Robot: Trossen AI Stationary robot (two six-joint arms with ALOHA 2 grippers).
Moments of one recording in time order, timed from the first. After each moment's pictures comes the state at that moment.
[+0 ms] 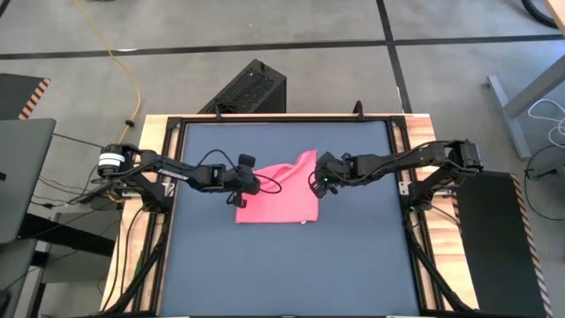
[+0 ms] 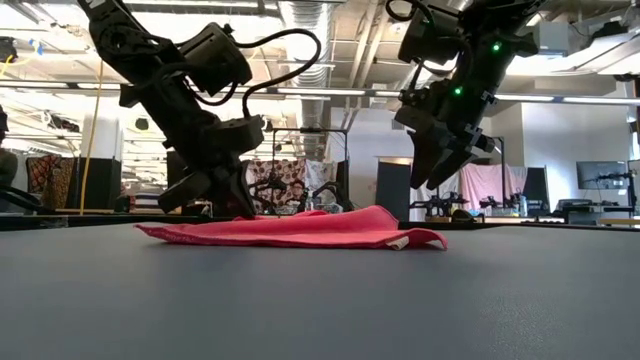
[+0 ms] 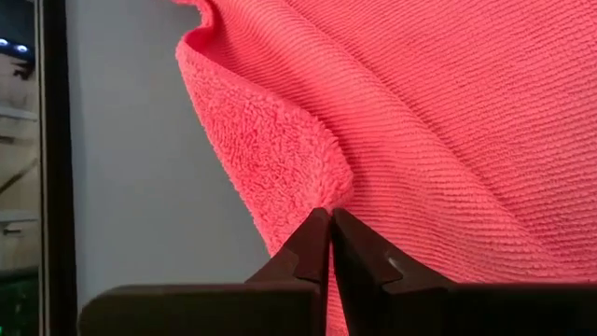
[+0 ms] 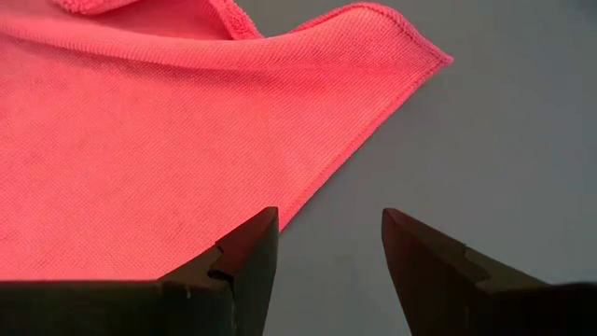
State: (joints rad) left arm 0.12 1.56 0.63 0.11 -0.33 0.59; right arm -0.07 1.48 0.90 -0.49 0.39 0.67
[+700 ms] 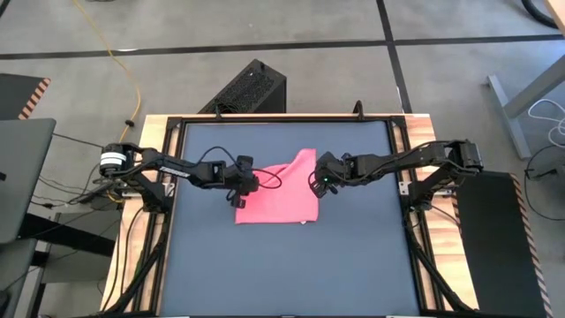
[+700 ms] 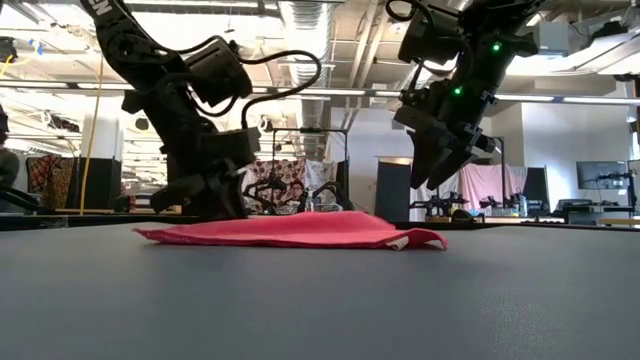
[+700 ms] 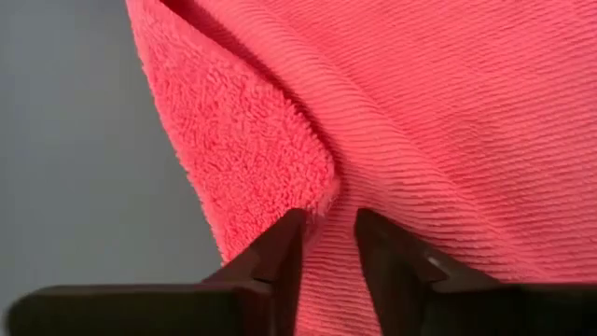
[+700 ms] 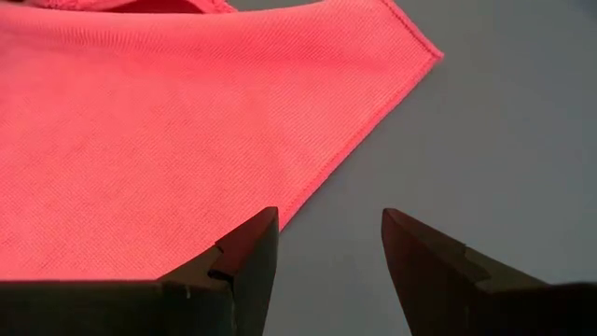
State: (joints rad) left arm 0.18 1.57 0.63 0.05 -0.20 0.50; right arm -0.07 1.48 0.90 -0.49 0.39 0.68
